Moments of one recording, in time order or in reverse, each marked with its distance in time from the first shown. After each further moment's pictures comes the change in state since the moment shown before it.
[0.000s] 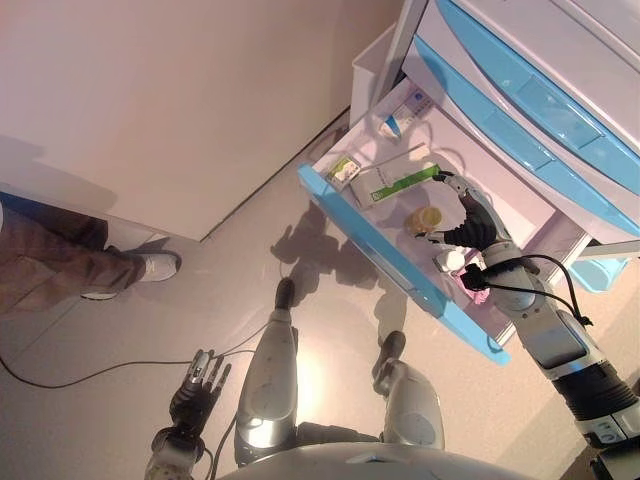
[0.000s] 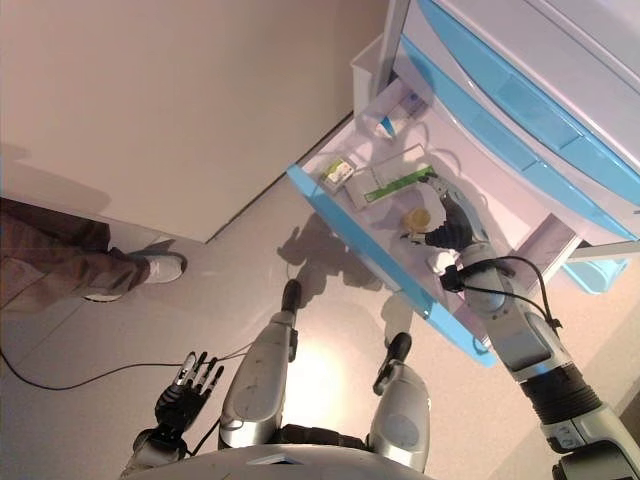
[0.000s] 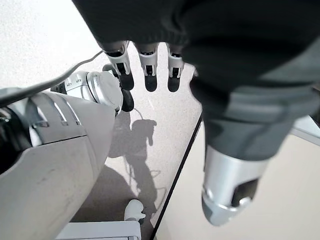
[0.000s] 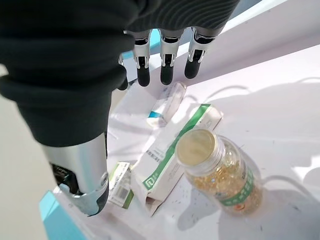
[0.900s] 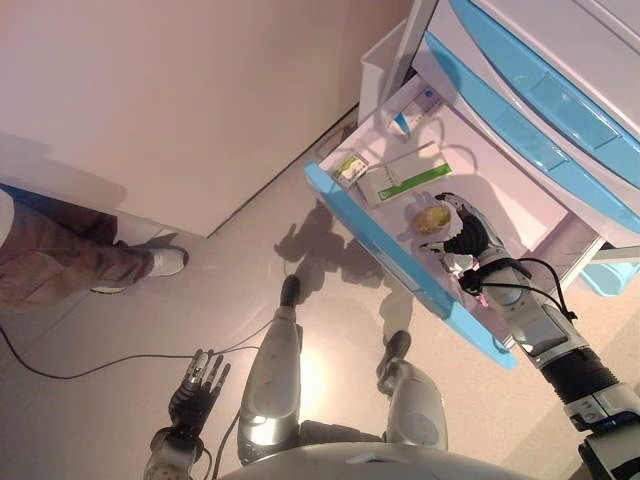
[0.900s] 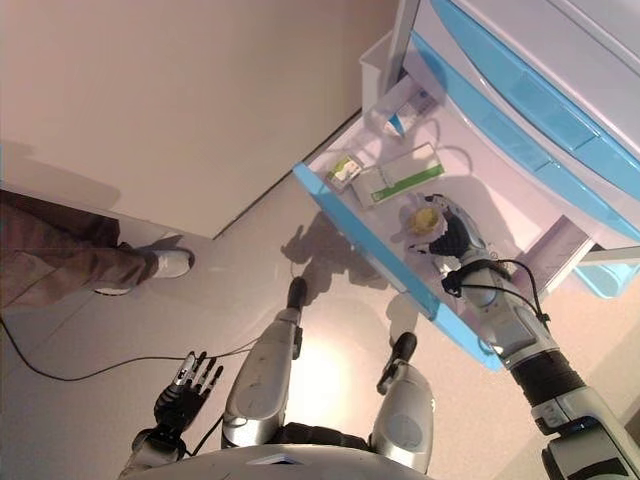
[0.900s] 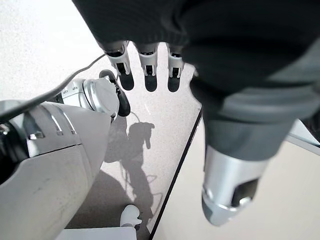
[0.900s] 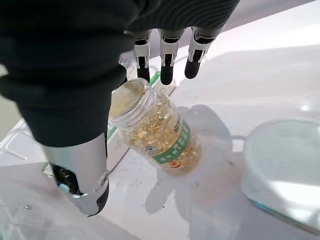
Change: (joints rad) left arm -0.001 0.005 0.000 0.001 0.000 0.002 -0.003; right arm -0.065 0.031 0.075 0.209 0.000 0.035 0.002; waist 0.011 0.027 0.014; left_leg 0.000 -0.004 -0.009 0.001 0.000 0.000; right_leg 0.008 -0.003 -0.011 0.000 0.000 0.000
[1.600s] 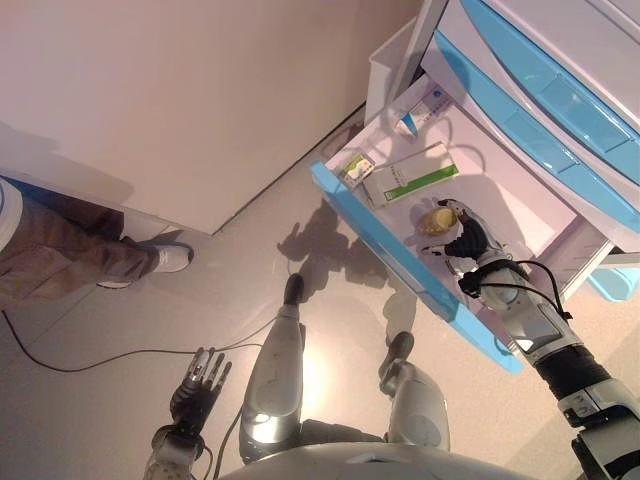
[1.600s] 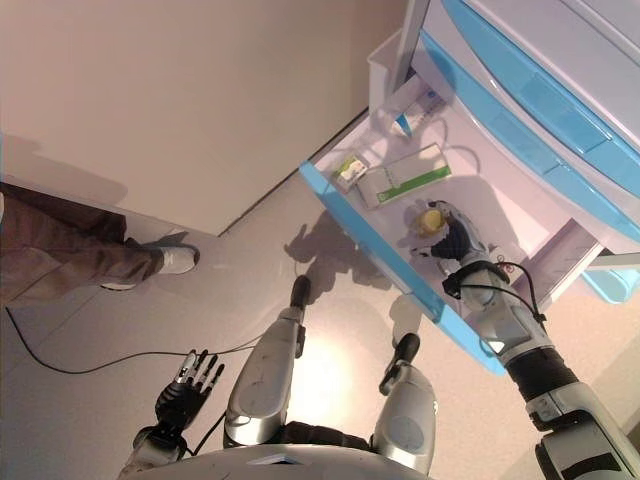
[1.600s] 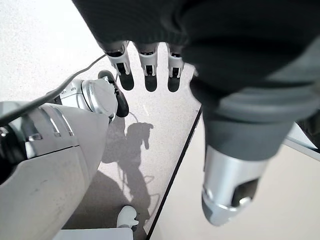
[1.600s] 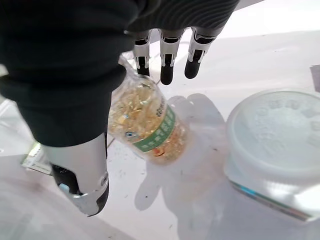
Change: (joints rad) left arm -0.009 0.000 0.000 0.002 0.000 0.007 -0.001; right arm -0.033 0.012 0.010 0.110 -0.001 0.004 -0.001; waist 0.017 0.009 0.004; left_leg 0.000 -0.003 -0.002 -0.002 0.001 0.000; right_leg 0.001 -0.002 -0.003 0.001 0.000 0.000
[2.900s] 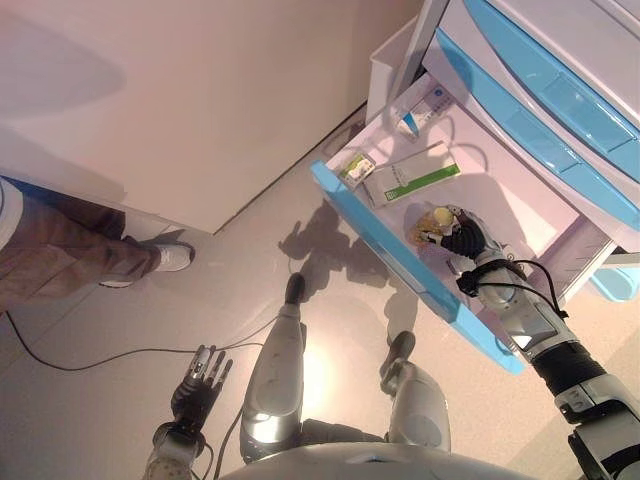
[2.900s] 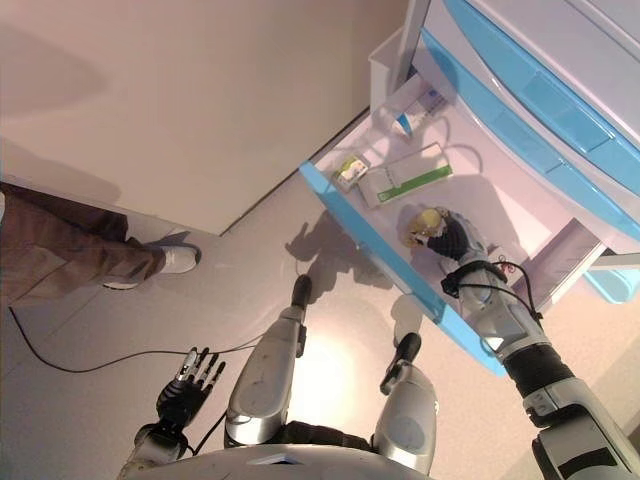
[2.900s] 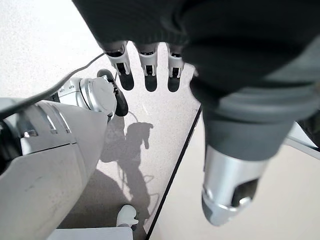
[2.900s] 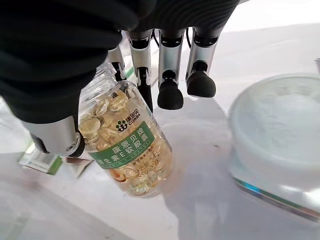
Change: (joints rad) left arm -0.011 0.000 0.000 0.004 0.000 0.003 -0.006; right arm -0.005 0.003 0.016 -0.005 -0.001 -0.042 -0.018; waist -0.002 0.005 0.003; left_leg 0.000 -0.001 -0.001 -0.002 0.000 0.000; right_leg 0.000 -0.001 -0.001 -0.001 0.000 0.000
